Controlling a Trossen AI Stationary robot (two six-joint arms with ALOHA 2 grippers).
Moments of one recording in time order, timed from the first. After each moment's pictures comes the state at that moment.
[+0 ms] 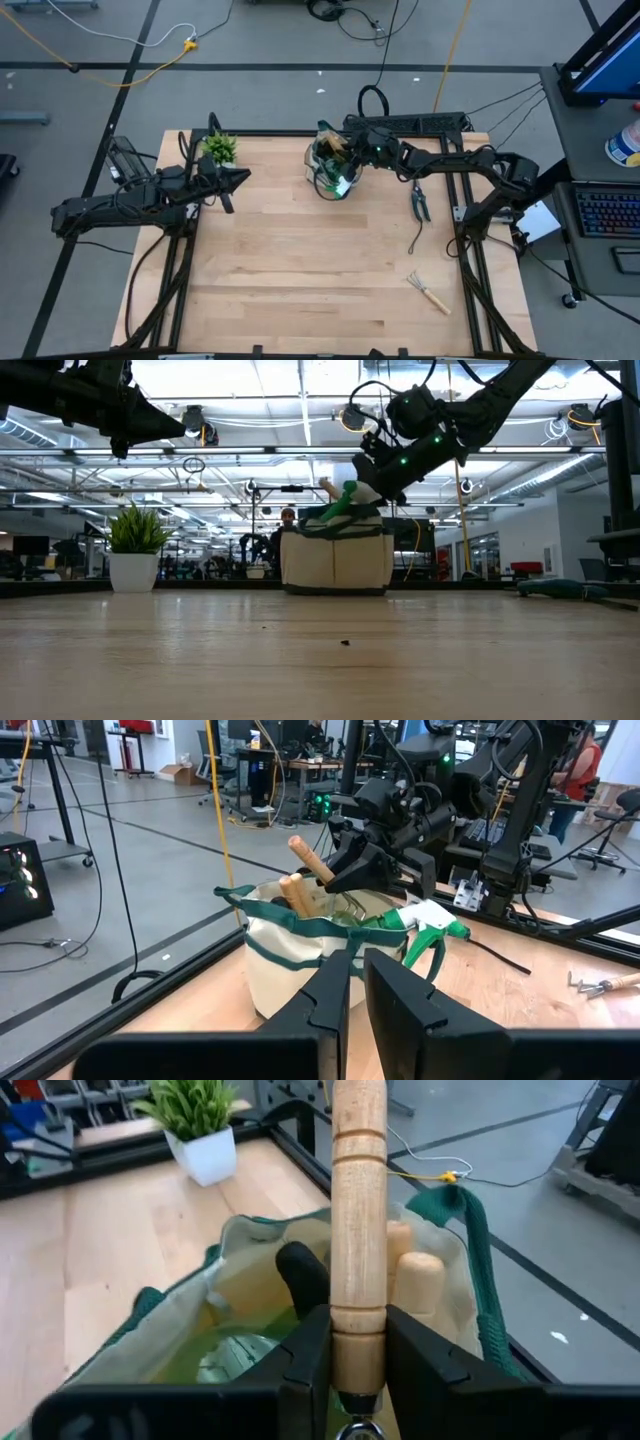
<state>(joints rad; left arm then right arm) 0.19 0.39 0.34 -0.03 -0.24 -0.14 -0.46 1.61 0.88 0.34 0.03 0.03</state>
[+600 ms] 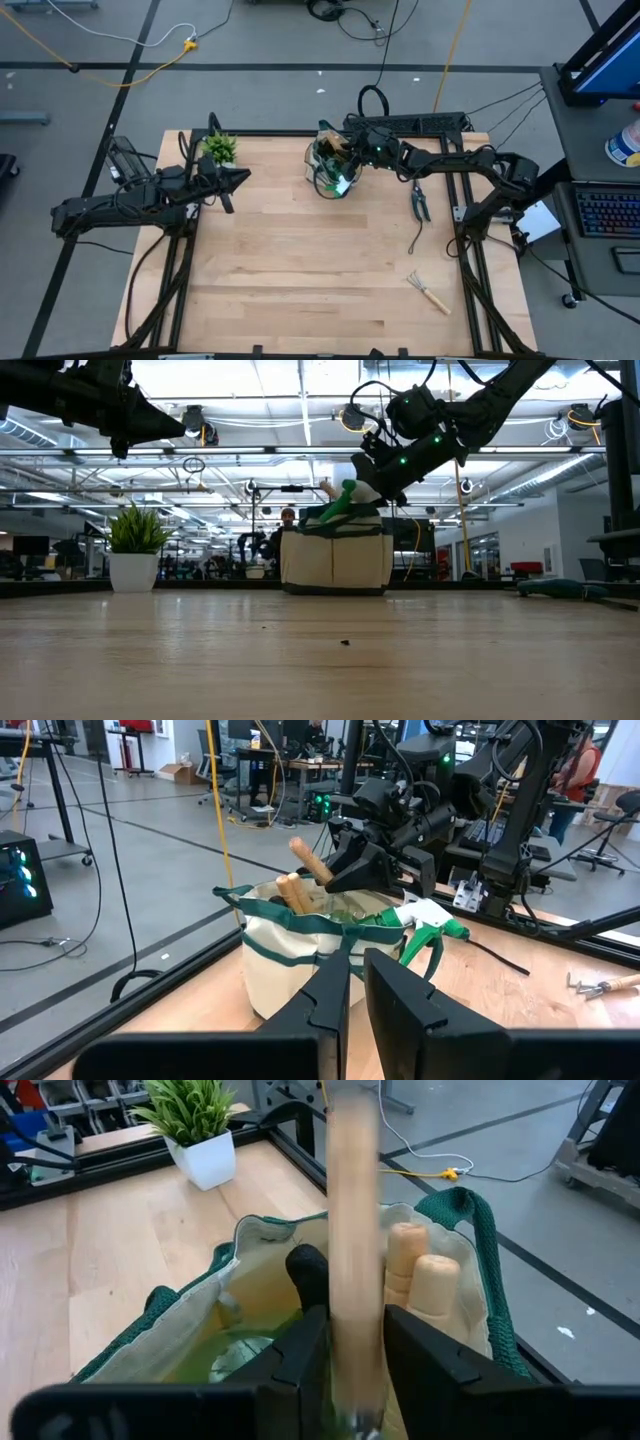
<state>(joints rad) 0.19 0.39 0.34 -0.03 -0.23 -0.14 -0.46 1.61 0.88 0.34 0.02 0.06</state>
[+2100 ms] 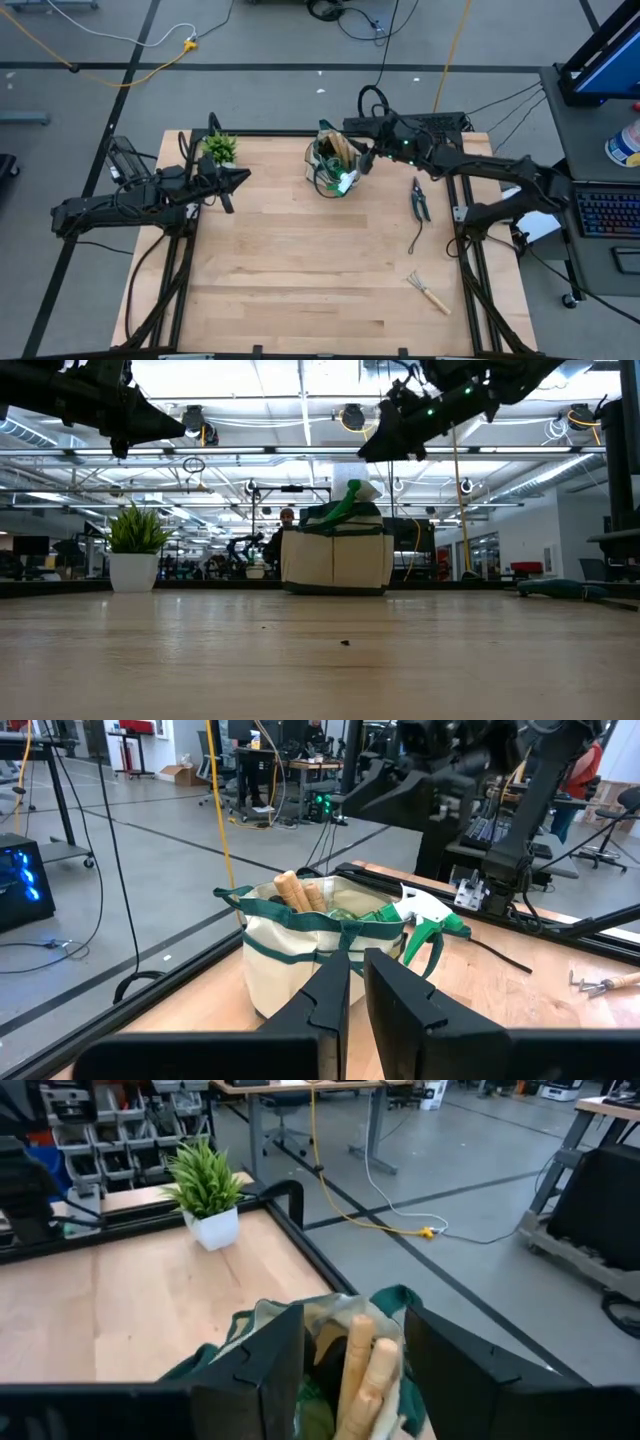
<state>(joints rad) 0.19 0.39 0.34 -0.03 -0.24 -0.13 -0.47 1.32 0.88 0.19 0.05 -0.02</state>
